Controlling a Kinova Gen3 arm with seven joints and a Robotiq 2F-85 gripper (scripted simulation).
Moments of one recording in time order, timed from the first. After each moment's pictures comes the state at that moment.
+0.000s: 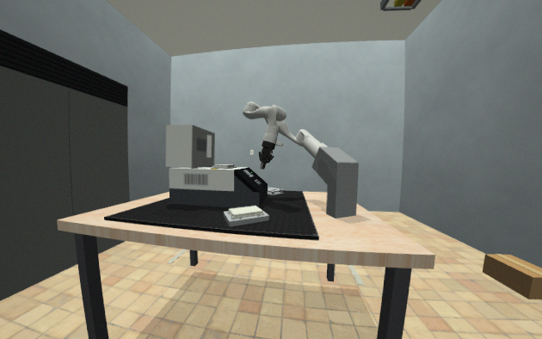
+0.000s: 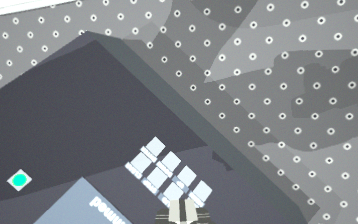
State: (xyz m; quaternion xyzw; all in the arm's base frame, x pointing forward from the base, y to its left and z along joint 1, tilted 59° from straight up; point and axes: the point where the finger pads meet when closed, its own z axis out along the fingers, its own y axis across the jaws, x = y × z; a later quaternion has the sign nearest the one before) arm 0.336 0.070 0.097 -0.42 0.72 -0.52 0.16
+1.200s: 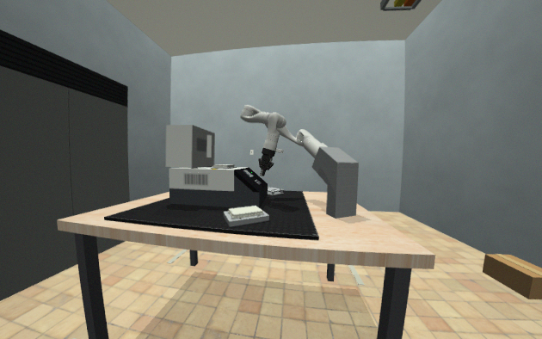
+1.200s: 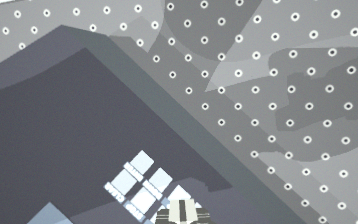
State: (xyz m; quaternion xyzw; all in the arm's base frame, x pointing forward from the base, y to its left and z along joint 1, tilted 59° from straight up) arm 0.355 0.041 0.076 -0.42 0.72 -0.52 0.16
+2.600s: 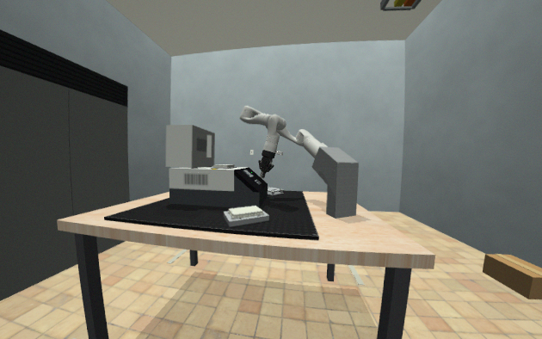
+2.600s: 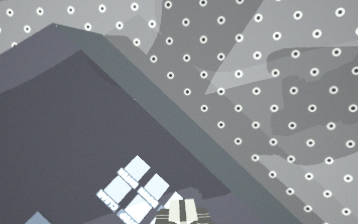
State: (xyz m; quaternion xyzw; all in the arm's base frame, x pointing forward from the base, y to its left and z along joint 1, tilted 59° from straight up) arm 0.360 0.033 0.070 -0.42 0.72 -0.52 0.16
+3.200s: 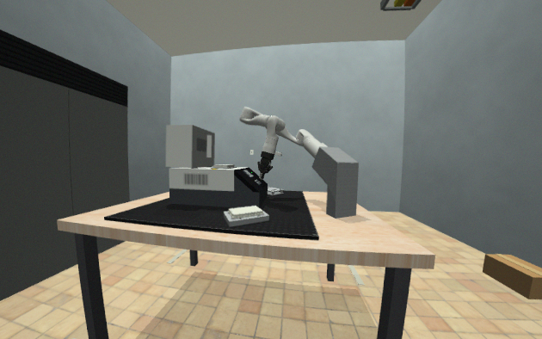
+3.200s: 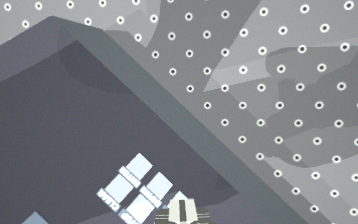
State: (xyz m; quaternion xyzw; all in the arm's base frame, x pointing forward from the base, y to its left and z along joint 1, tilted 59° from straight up) arm 0.368 0.029 0.069 -0.42 0.72 -0.52 0.16
